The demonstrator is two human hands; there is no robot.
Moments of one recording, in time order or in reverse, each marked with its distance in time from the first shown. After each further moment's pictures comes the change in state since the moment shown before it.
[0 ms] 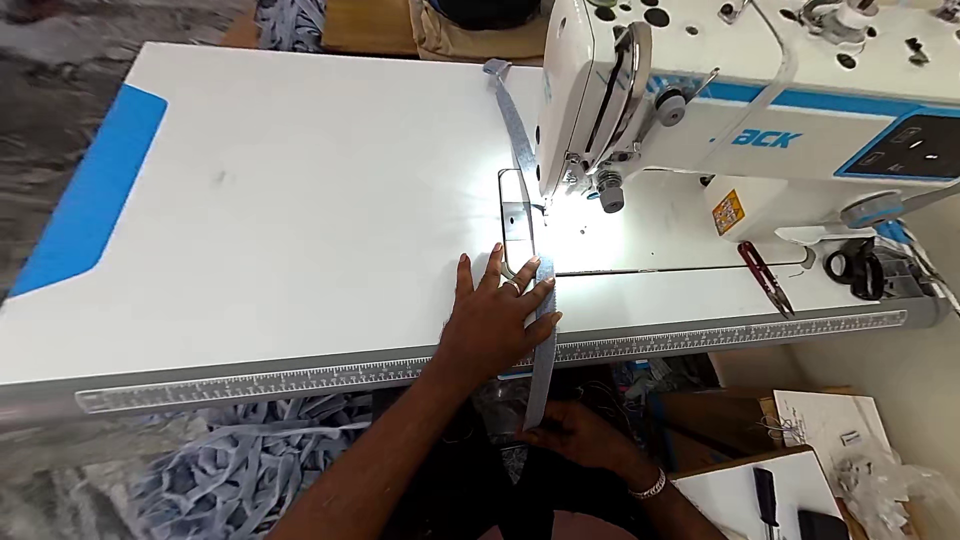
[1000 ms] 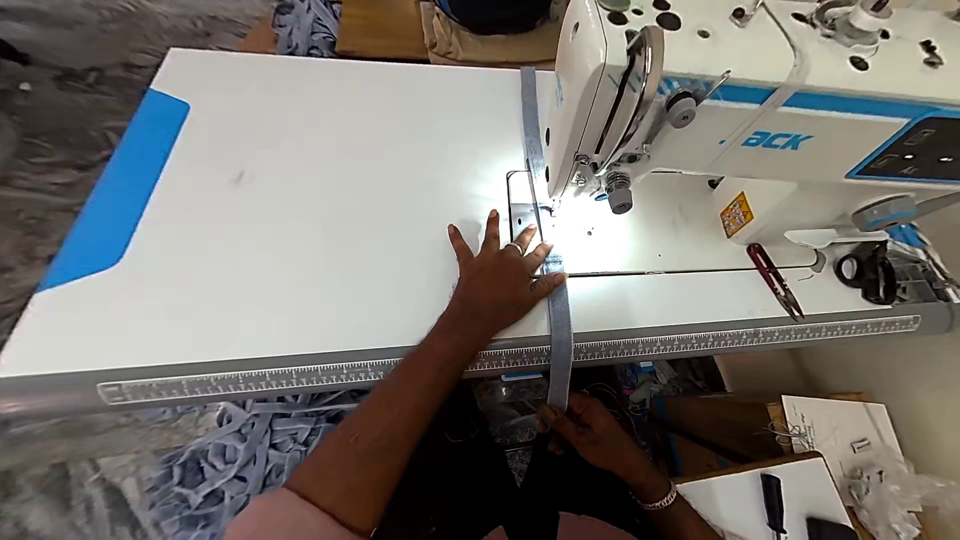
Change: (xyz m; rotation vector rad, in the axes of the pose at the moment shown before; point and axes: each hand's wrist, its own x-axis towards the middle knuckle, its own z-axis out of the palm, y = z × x) left_hand 0.045 -0.016 -0.012 0.024 -0.064 -0.147; right_hand -0.008 -0.007 0.004 0.187 0.216 0.108
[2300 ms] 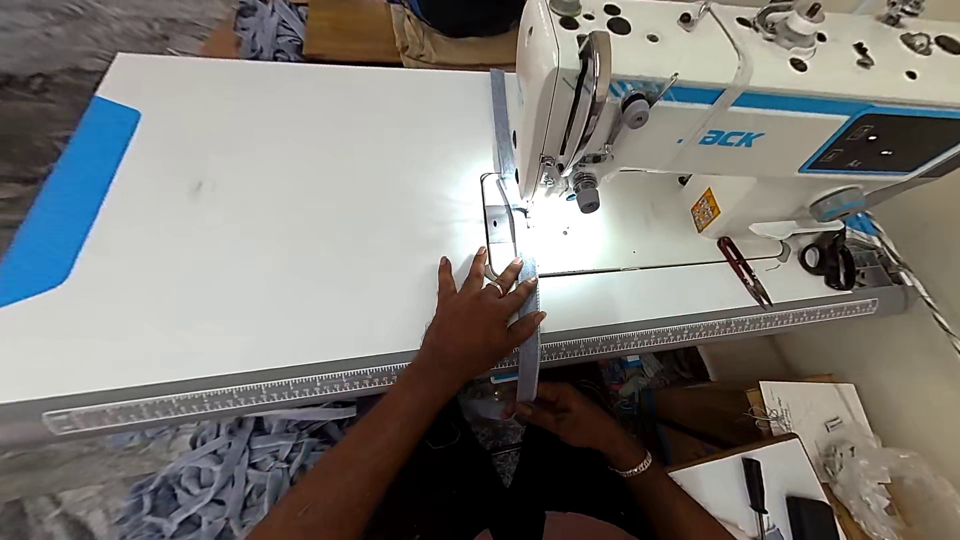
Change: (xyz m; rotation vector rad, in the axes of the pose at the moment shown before) left_hand -0.044 0.007 0.014 -0.005 0.049 0.153; right_hand 0.021 -0.008 -0.010 -0.088 -0.167 -0.219
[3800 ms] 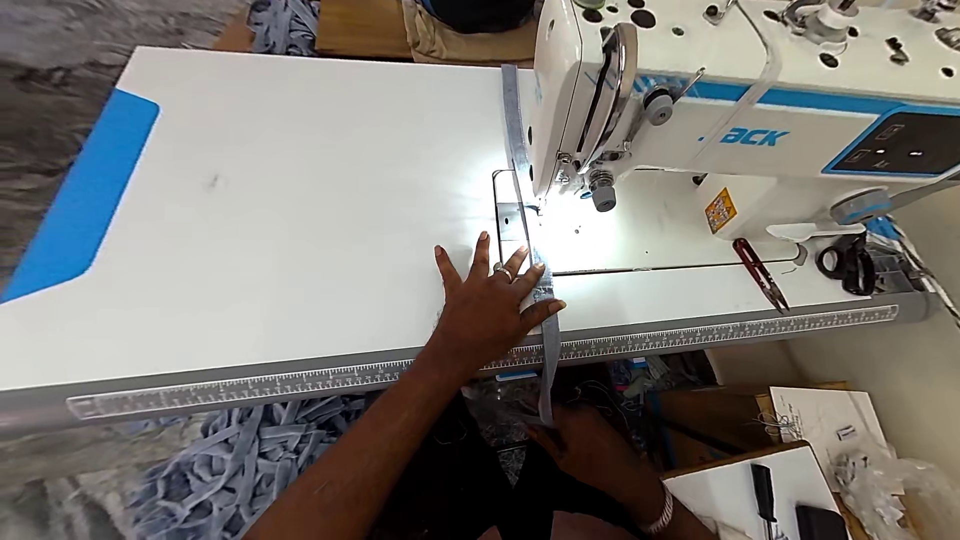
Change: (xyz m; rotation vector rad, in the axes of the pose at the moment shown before) left_hand 0.011 0.001 -0.009 0.032 -0.014 -0.082; right_hand -0.028 -0.016 0.026 -0.661 0.127 0.287
